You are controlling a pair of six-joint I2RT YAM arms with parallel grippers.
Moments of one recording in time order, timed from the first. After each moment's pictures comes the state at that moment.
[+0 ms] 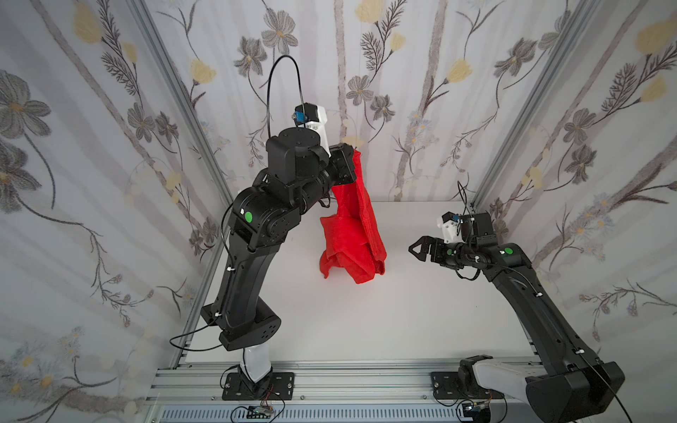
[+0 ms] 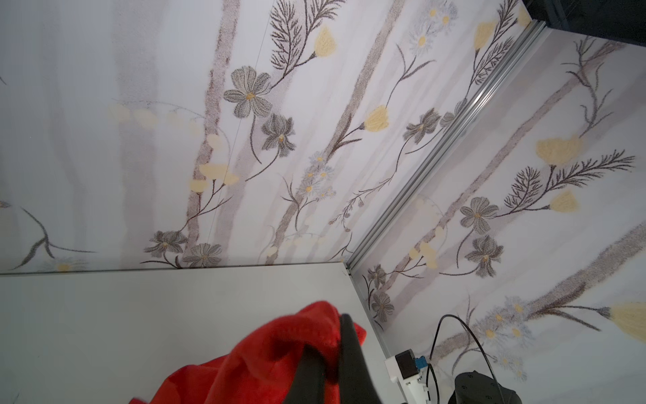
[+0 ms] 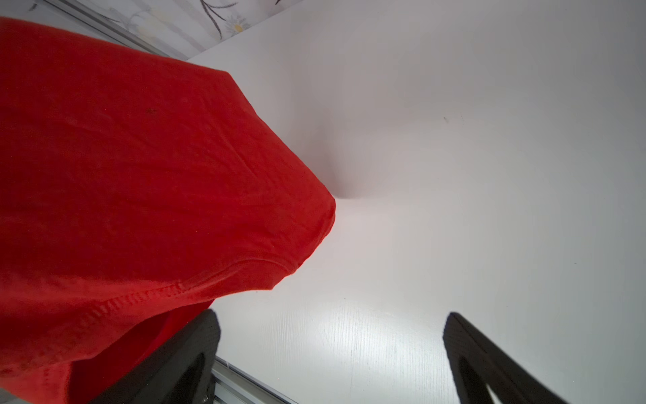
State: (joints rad) left arm -0.79 1.83 2.78 -1.07 -0.24 -0.52; right arm 0.20 1.21 1.26 -0.87 -0.35 0.42
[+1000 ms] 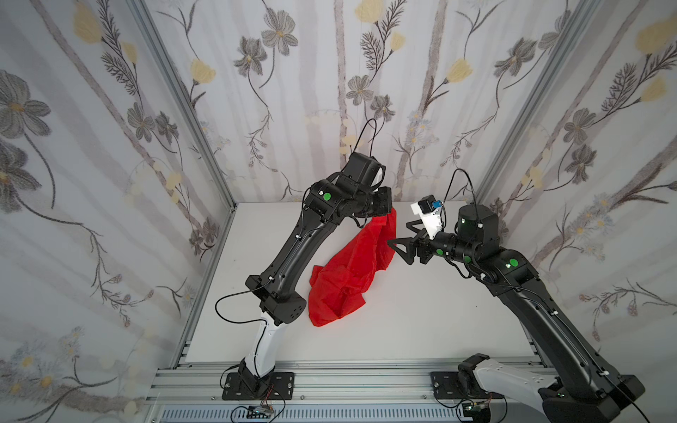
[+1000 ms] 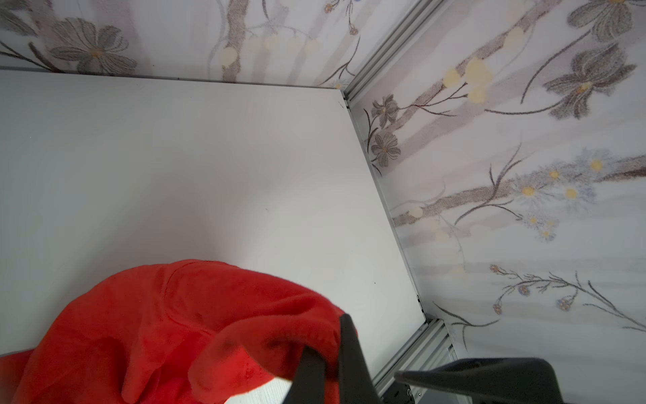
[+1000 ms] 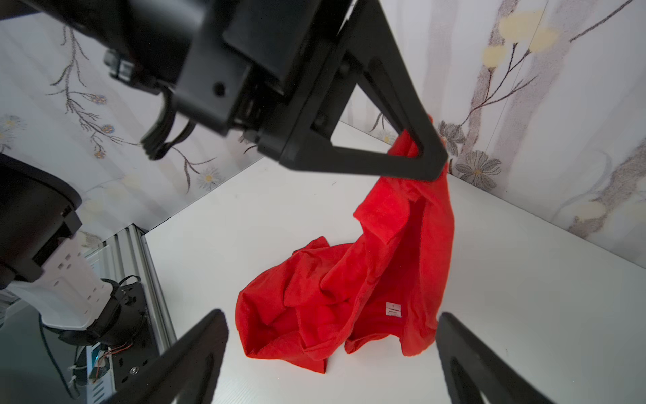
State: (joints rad) left arm -0.77 2.13 2.76 -1.24 0.20 -0.63; right arm 0.45 1.15 1.34 -0.57 -0.38 -0.01
